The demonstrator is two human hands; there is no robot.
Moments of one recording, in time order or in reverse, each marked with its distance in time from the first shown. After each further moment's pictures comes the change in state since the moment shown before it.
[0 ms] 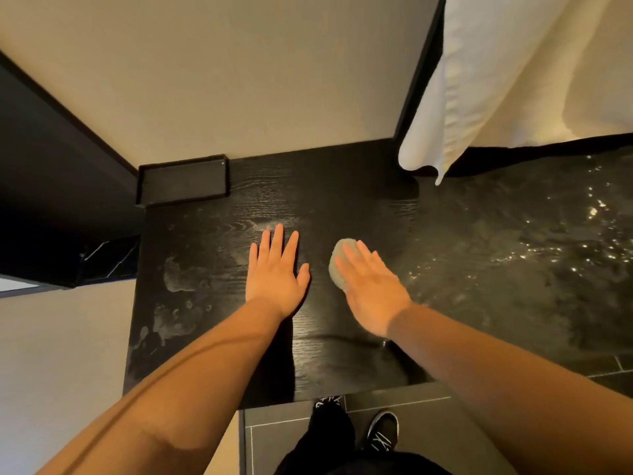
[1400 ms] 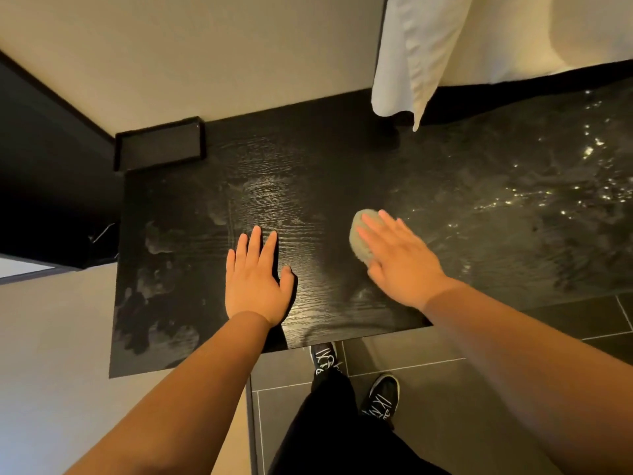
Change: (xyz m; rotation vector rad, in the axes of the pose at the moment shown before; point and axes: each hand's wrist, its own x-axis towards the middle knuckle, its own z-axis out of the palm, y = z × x) left_hand -0.092 0.030 0.021 -0.019 0.072 -0.129; right_hand -0.072 0.064 -0.004 -0.077 0.028 -0.004
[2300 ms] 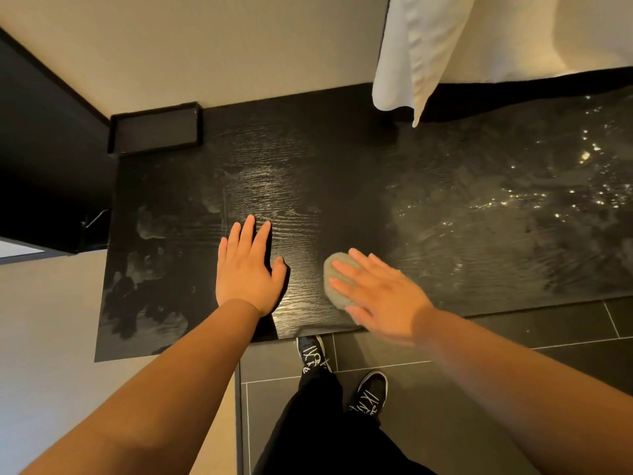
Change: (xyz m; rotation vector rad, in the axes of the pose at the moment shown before) left_hand 0.000 0.000 0.002 -0.001 0.019 -0.007; right_hand -0.049 -0.020 0.024 -0.008 -0.061 -0.350
